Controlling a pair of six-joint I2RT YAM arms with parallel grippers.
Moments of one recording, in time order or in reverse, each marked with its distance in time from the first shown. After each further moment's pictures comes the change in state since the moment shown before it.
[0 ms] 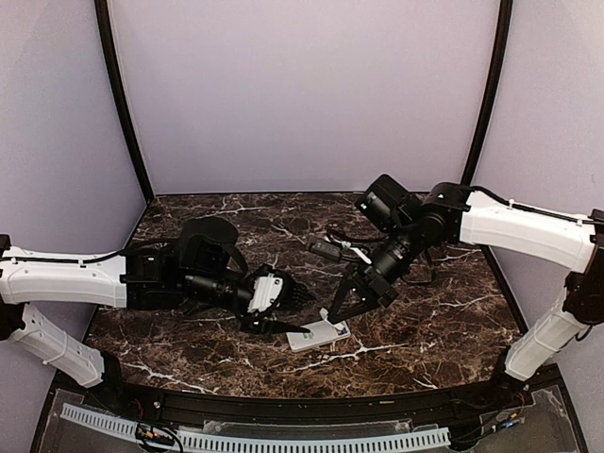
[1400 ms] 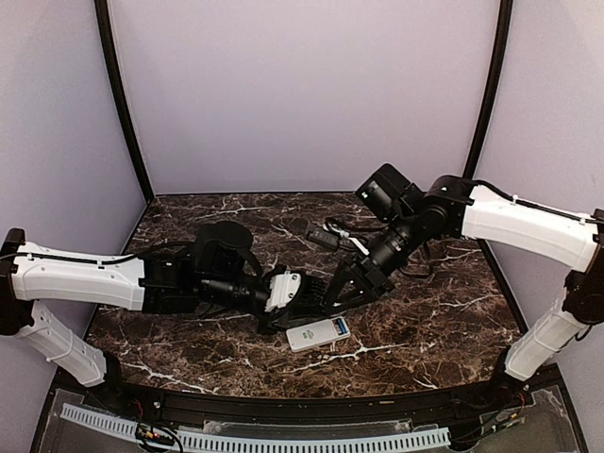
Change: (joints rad) left arm -0.031 0.090 0.019 0.103 -0.023 -0.098; right arm -0.006 0.011 0.051 0.009 0.038 0.003
